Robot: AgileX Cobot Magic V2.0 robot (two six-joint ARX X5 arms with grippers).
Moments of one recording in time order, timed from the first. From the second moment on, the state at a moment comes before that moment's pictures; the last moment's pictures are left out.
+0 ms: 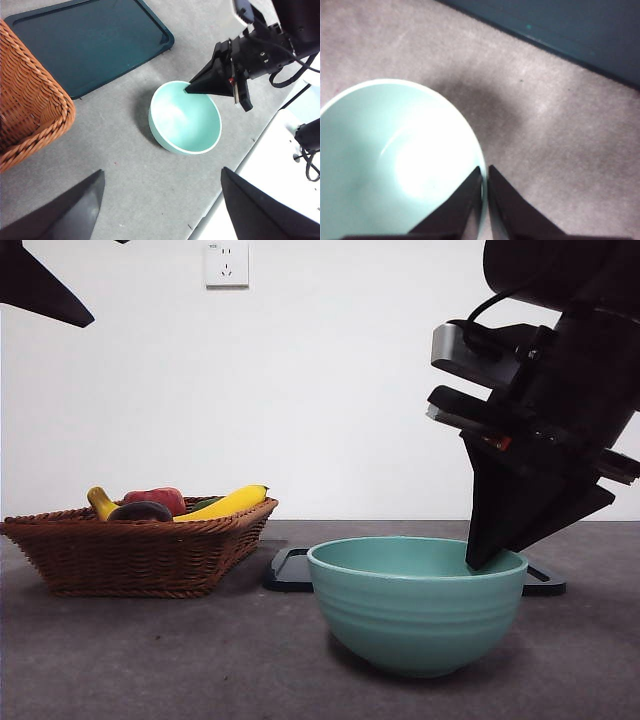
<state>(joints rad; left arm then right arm) -0.38 0.94 0.95 -0.80 0.58 0.06 0.59 1.34 0.73 -0.40 -0.15 0.24</state>
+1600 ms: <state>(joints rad) -0.38 0.94 0.95 -0.80 0.58 0.06 0.60 0.95 1.03 -0.89 -0.35 0.21</state>
